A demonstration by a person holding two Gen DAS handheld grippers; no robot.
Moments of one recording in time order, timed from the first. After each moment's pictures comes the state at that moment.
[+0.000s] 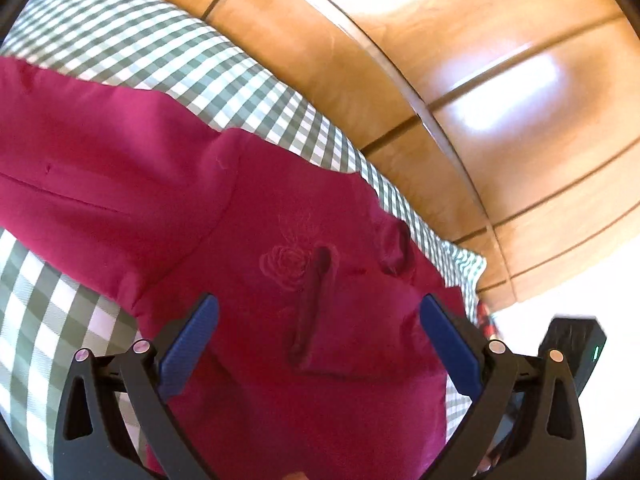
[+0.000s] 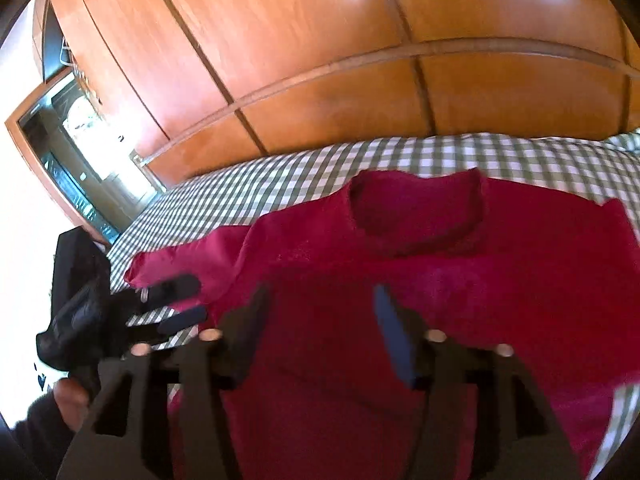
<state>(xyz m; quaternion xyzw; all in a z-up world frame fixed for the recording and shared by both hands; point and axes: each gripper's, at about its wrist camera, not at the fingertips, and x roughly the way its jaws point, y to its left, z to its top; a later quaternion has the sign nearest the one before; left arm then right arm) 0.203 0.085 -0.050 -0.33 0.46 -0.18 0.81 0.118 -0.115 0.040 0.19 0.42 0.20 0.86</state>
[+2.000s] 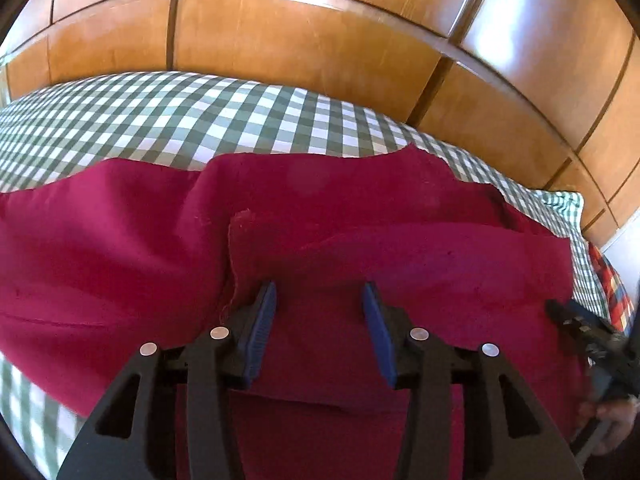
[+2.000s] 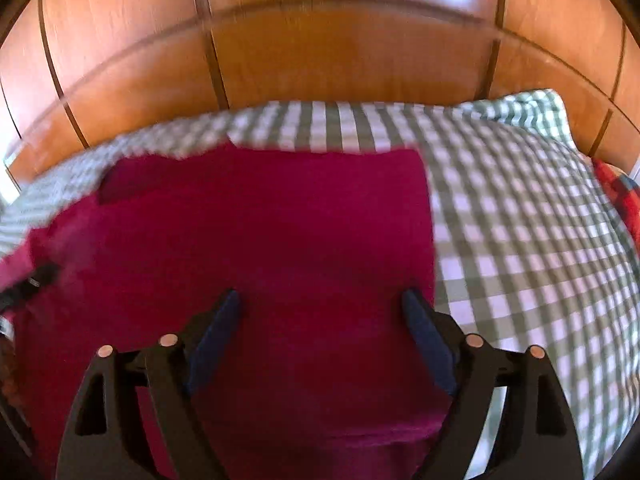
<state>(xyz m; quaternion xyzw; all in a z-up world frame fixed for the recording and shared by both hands) 0.253 0.028 -0.091 -0.10 0.44 -0.11 0.88 0.142 -0.195 -0.059 0.08 0.46 -0.03 0.88</state>
